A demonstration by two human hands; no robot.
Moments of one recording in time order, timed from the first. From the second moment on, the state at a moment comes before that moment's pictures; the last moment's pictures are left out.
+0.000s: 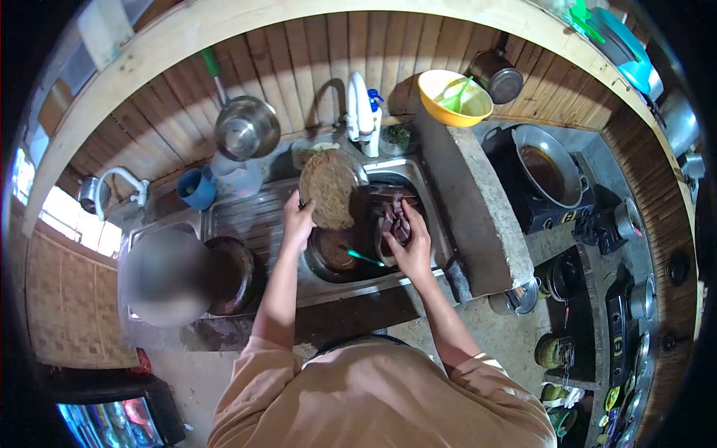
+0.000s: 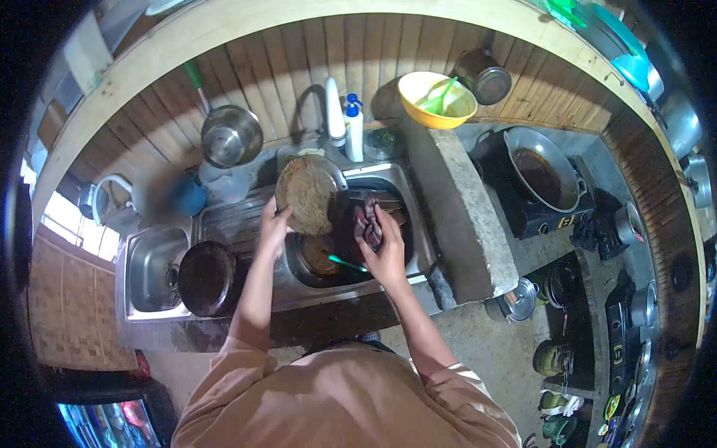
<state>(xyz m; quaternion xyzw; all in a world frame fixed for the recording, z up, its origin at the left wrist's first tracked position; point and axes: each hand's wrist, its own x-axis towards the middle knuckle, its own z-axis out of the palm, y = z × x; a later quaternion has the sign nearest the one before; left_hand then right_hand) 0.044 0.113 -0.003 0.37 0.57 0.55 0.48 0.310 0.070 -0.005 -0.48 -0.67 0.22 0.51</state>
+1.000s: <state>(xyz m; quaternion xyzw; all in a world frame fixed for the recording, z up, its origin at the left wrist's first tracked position) -0.071 -0.064 0.002 0.27 0.39 0.70 0.53 0.138 -0.017 0.035 -0.29 -0.91 0.08 0.30</state>
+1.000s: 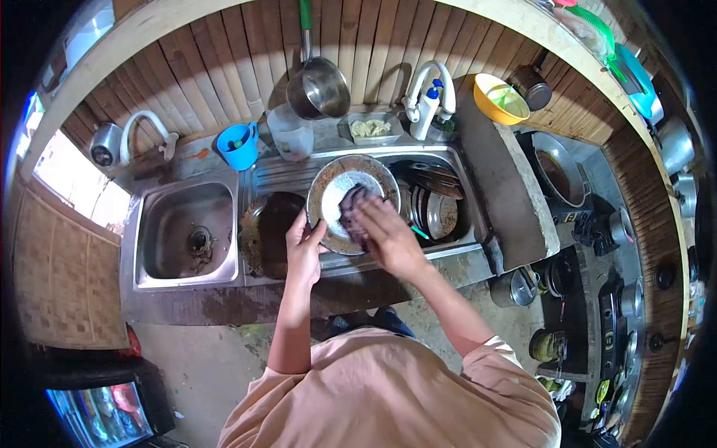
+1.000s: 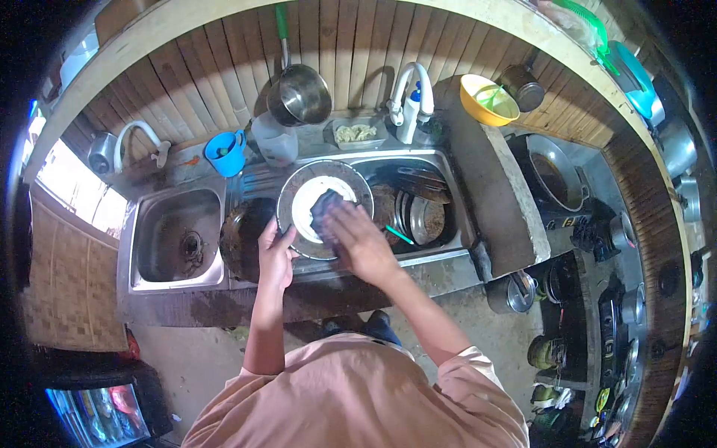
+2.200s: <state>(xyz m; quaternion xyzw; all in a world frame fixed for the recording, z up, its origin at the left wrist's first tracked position) 0.040 -0.045 0.003 0.22 0.30 0.73 0.57 0.212 -0.020 0.041 -0.20 -0.93 0.15 0.27</state>
